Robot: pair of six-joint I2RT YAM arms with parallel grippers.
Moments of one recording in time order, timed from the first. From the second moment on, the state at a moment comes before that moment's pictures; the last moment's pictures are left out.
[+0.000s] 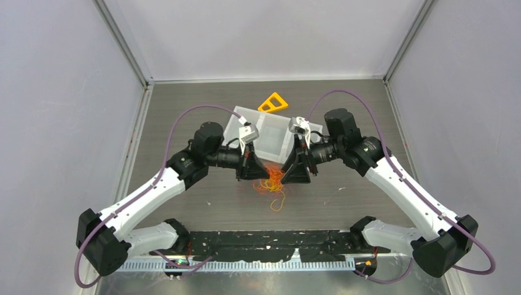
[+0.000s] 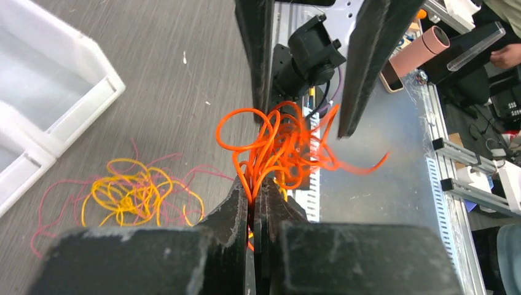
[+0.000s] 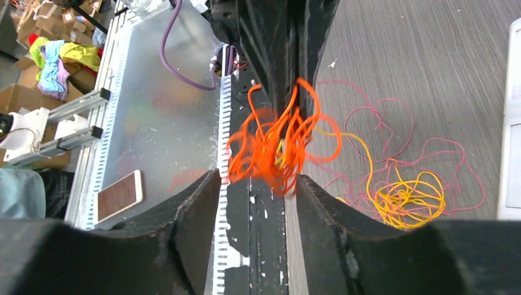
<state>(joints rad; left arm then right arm) -0.72 1.13 0.92 -0.17 0.84 -0.18 0.56 1.11 1.09 -0.61 -1.05 -0.11</state>
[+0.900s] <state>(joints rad) -0.45 0.94 0.83 -0.32 0.90 -0.11 0.29 1.10 1.05 -0.58 -0.98 -0.07</state>
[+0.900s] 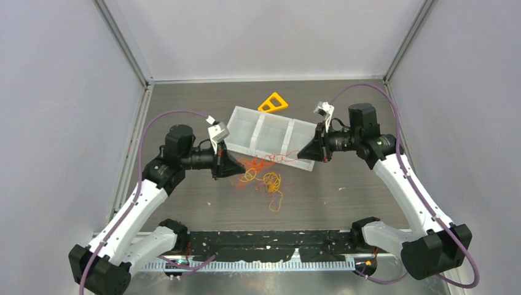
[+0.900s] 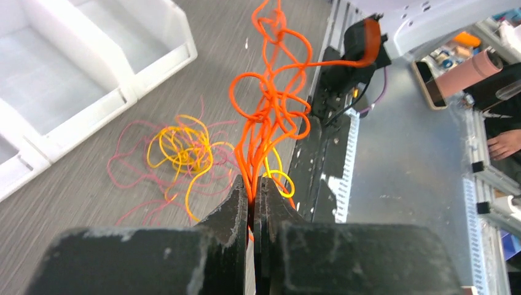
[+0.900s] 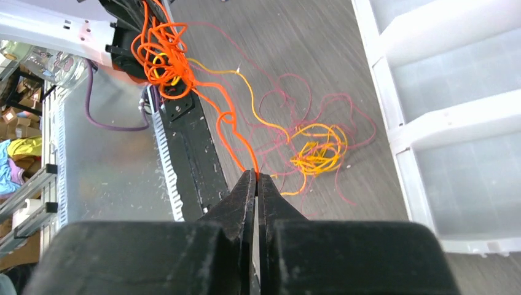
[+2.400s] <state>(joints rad) 0.21 0.95 0.73 -0.99 0.72 1.01 -0.49 1.15 1.57 -0.96 -1.18 -0.13</state>
